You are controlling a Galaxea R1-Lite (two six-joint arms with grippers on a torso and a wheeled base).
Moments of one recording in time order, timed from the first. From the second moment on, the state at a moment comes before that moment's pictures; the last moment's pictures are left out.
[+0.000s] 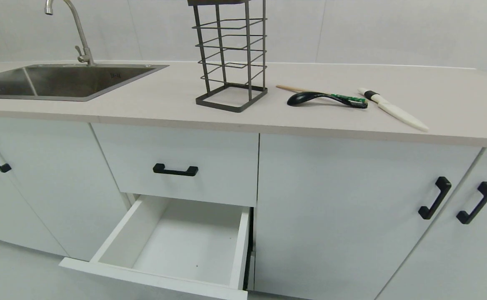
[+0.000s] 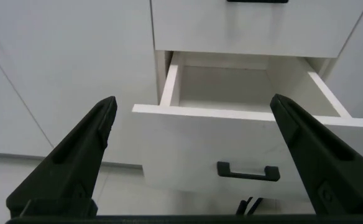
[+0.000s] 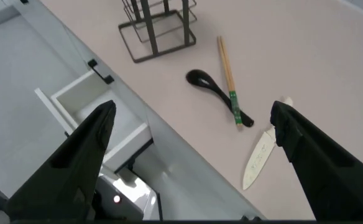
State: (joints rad) left arm 0.00 0.00 0.00 0.00 -0.07 0.00; right arm 0.00 0.00 0.00 0.01 -0.03 0.01
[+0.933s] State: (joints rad) left arm 0.00 0.00 0.00 0.00 -0.07 0.00; right arm 0.00 0.00 0.00 0.01 -0.04 0.01
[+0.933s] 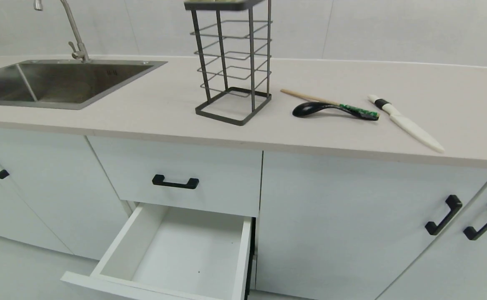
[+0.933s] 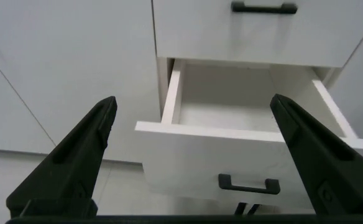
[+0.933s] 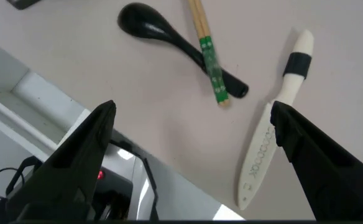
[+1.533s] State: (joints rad) left arm 0.00 0.00 0.00 0.00 -0.07 0.00; right arm 0.00 0.00 0.00 0.01 -0.04 0.01
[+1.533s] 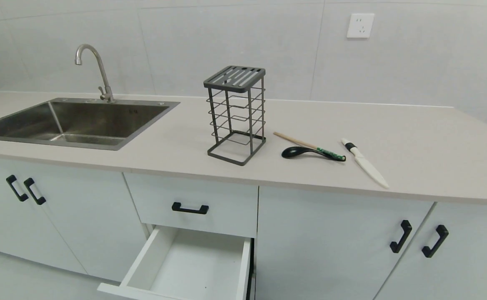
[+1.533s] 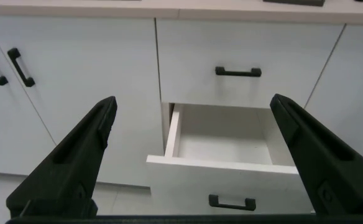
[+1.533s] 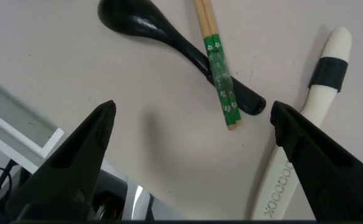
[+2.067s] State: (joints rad) left arm 0.00 0.00 0.00 0.00 -0.07 0.00; right arm 0.00 0.00 0.00 0.01 -0.04 0.01
